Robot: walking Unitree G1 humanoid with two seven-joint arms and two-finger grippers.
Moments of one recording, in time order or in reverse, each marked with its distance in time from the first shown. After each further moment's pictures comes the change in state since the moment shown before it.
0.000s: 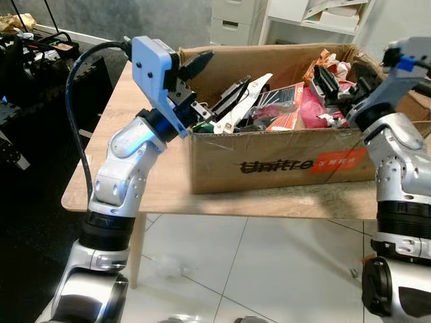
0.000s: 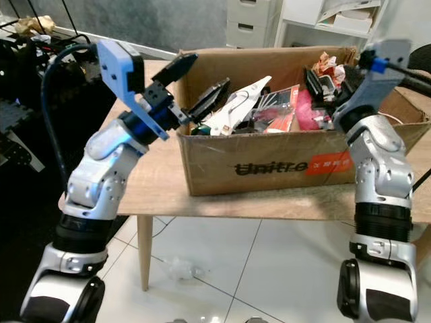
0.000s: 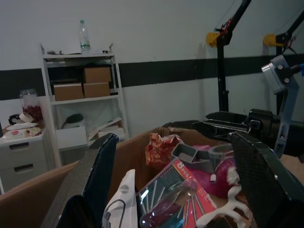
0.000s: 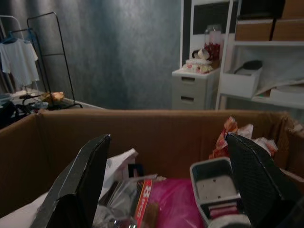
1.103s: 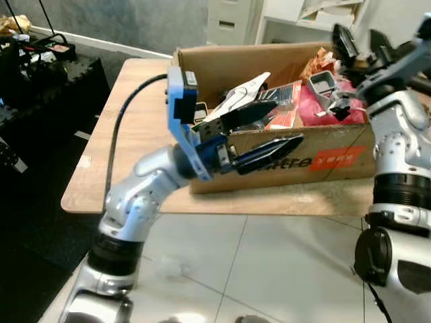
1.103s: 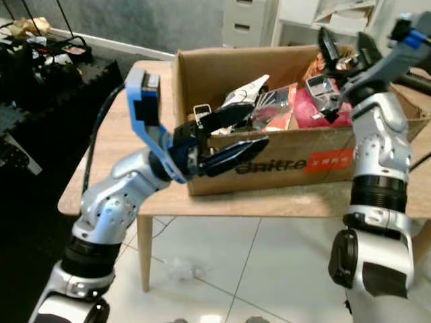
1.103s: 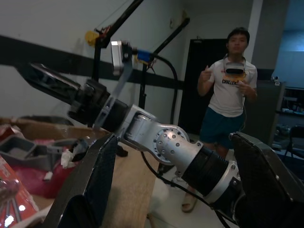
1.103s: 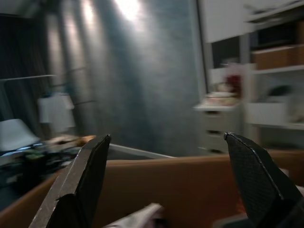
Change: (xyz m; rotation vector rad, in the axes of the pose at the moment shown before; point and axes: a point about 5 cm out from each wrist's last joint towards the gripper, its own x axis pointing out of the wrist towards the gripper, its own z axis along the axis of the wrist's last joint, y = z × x) left arm -0.001 -0.066 -0.012 -0.464 -0.022 -0.457; right arm 0.028 0.002 0.018 0.184 -0.180 0.140
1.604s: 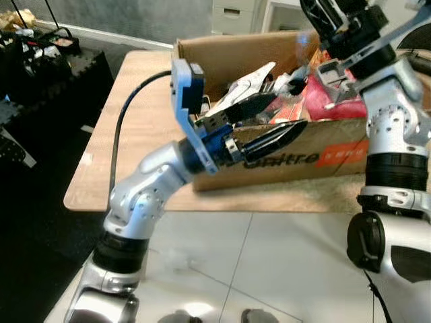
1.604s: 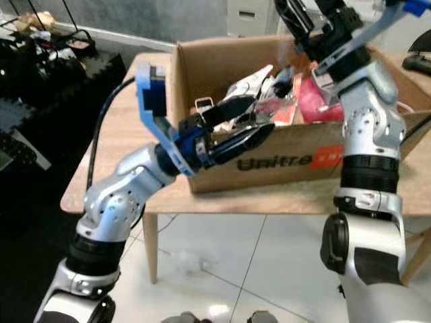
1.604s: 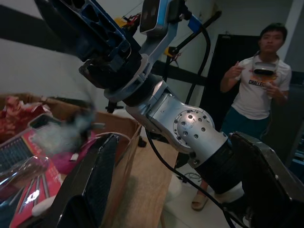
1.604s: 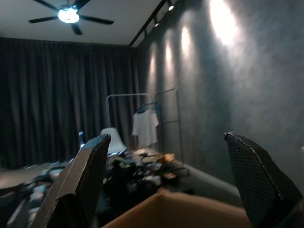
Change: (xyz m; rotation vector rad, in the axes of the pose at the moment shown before) left arm 0.007 0.004 0.003 -0.005 -0.002 0.100; right arm 0.024 0.050 0.028 0.087 -0.105 0.415
